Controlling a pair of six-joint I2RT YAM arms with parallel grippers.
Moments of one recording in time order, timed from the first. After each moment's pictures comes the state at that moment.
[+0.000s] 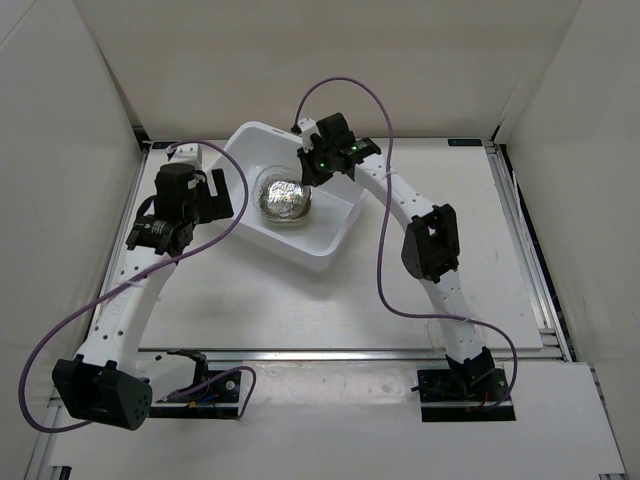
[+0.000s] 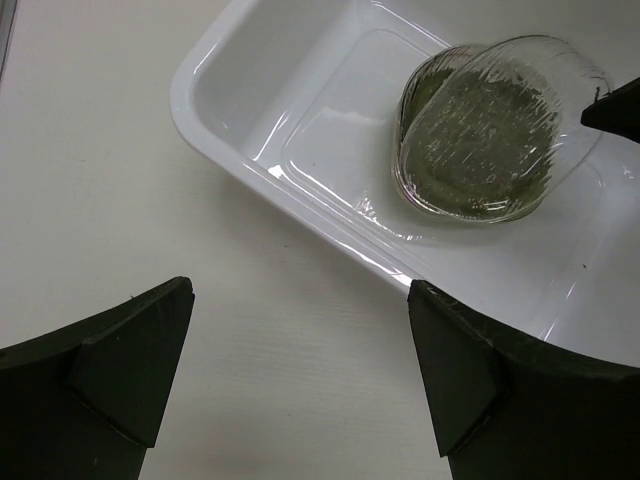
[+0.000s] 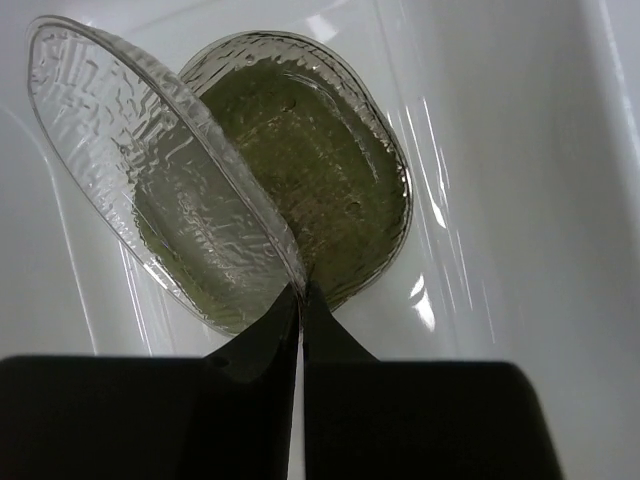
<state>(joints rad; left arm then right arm) -0.19 1.14 1.16 -0.56 -0.21 -0.21 0.58 2.38 2.36 -0.69 -0.34 -0.09</state>
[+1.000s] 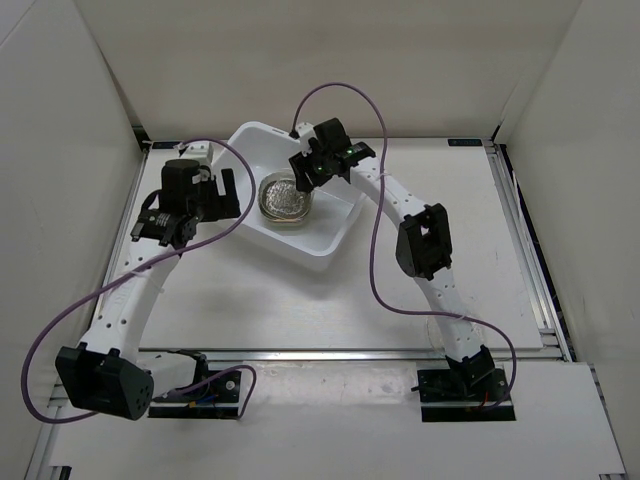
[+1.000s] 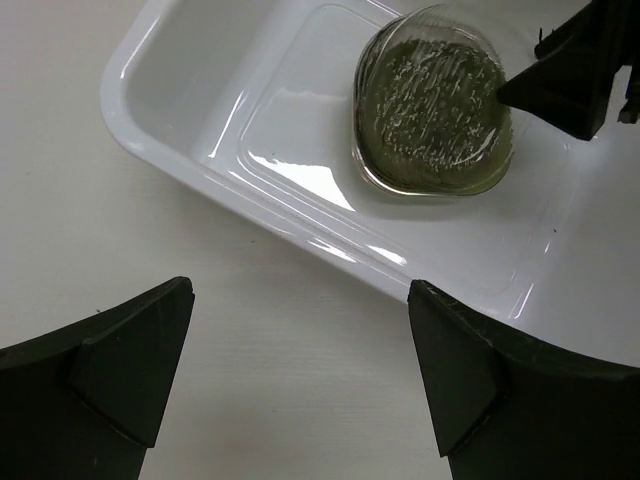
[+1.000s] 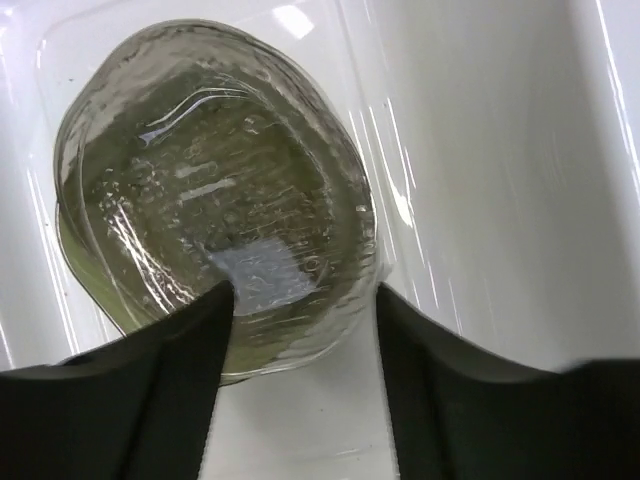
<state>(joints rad) -0.19 1.18 1.19 -0.58 -0.11 -0.18 0.60 2.48 2.40 -0.66 -0.27 -0.12</state>
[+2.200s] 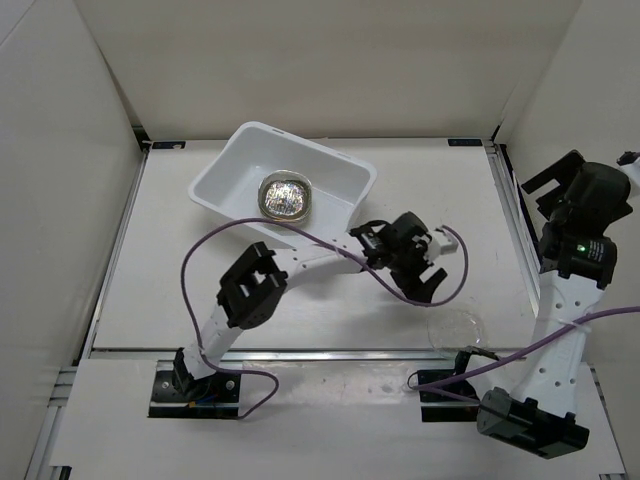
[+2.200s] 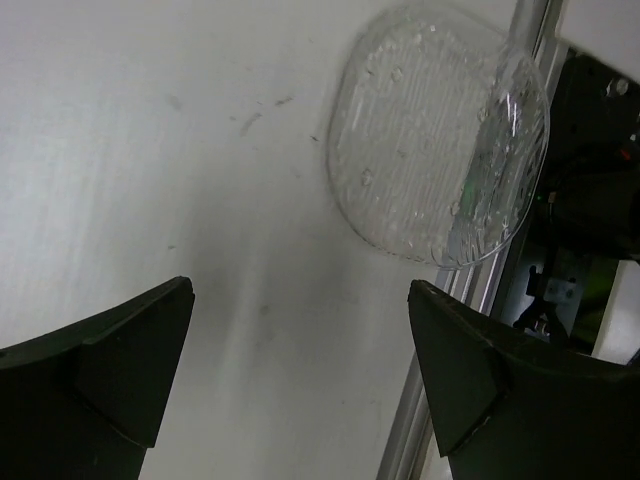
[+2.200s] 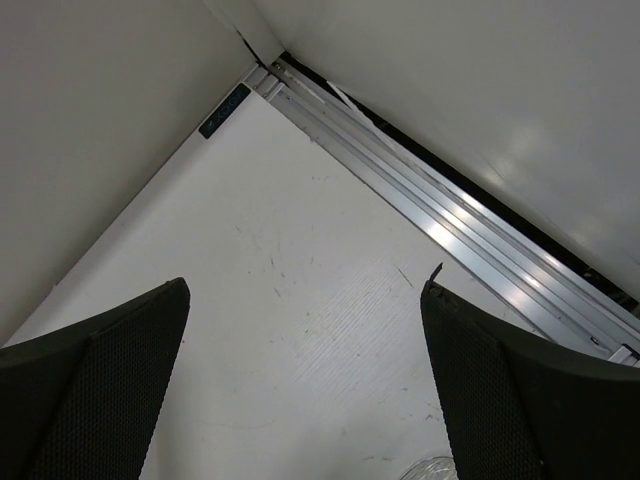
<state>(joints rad) -1.06 2.15 1.79 -0.43 0.37 -0.05 -0.31 0.99 1.34 -0.72 0.21 0.48</state>
